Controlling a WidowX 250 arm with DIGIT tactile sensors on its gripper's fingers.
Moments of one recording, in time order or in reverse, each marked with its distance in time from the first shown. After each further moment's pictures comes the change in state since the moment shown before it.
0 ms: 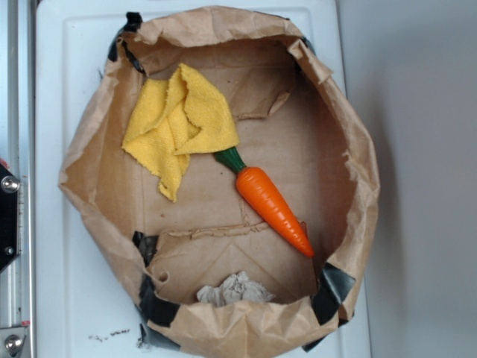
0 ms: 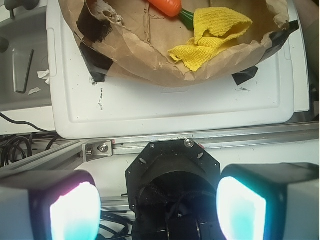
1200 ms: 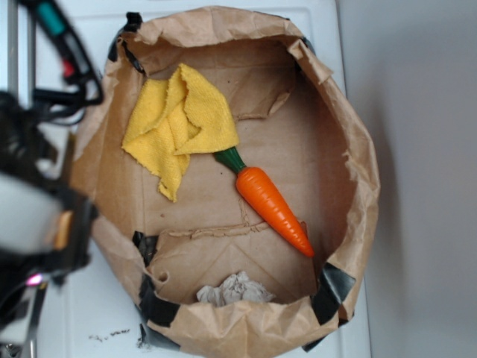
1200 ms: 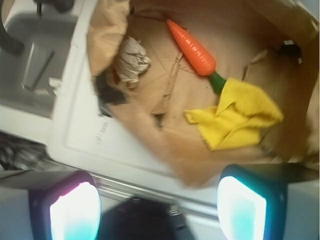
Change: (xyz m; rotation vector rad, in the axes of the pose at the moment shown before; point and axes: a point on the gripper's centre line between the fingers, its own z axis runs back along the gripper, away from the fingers) arm 0.081 0.023 -0.034 0.010 -0.031 -0.329
